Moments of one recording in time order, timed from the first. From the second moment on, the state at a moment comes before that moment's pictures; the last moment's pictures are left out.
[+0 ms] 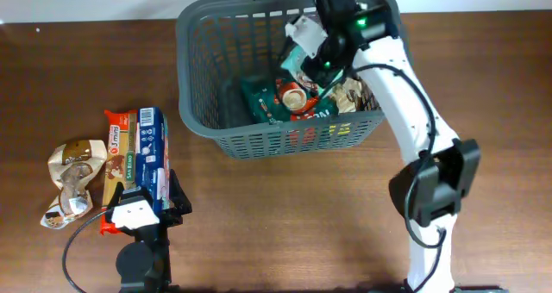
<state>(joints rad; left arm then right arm) 0.03 0.01 0.04 -0.12 -0.17 -0.12 0.36 2.20 2.25 -1.20 -0.11 -0.51</state>
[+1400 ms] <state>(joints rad) 0.03 0.01 0.04 -0.12 -0.17 -0.12 -0.34 1.70 2.15 -1.11 -0.17 -0.19</state>
